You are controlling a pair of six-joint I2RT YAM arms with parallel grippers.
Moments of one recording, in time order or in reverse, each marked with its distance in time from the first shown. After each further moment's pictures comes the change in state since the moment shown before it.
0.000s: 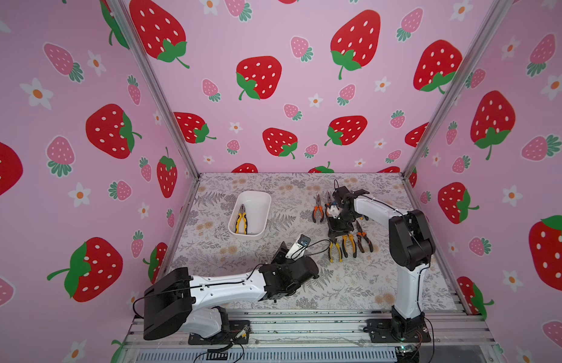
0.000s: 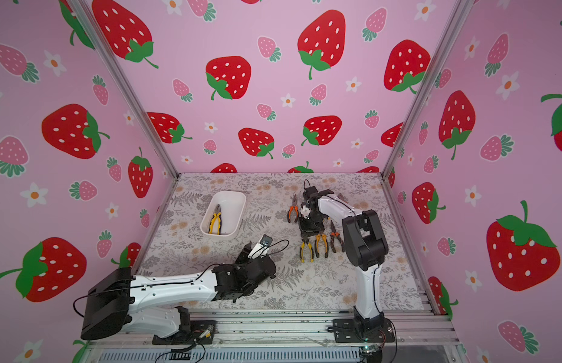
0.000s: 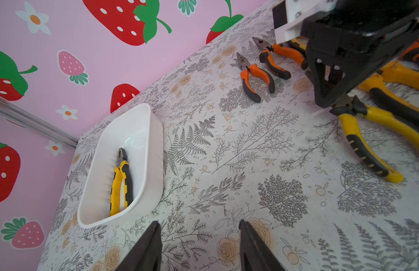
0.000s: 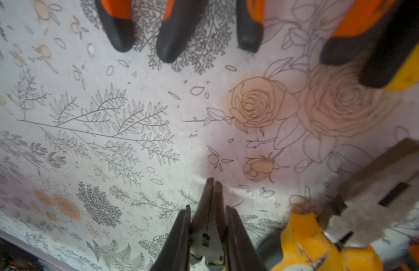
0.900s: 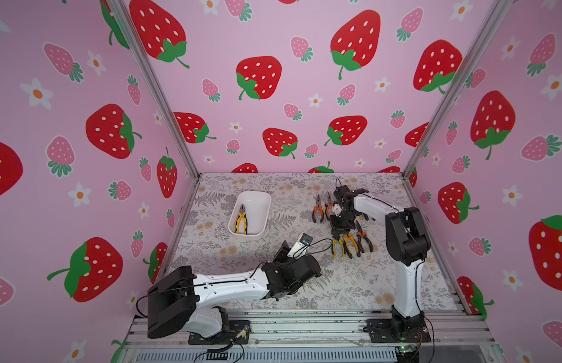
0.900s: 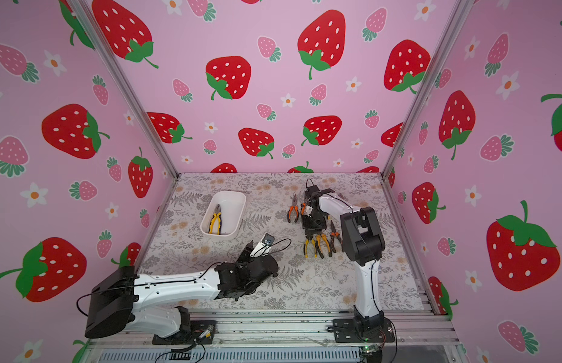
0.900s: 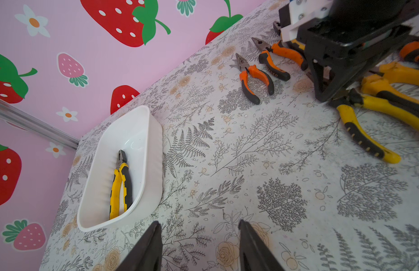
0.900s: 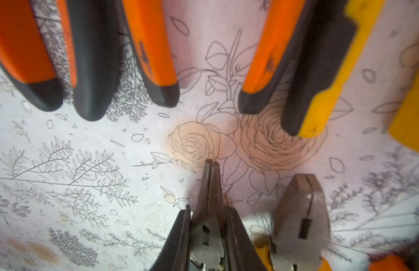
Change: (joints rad) left arm 0.004 0.031 0.027 -0.001 0.000 0.008; right arm -0.031 0.066 0.047 0.021 0.053 0.065
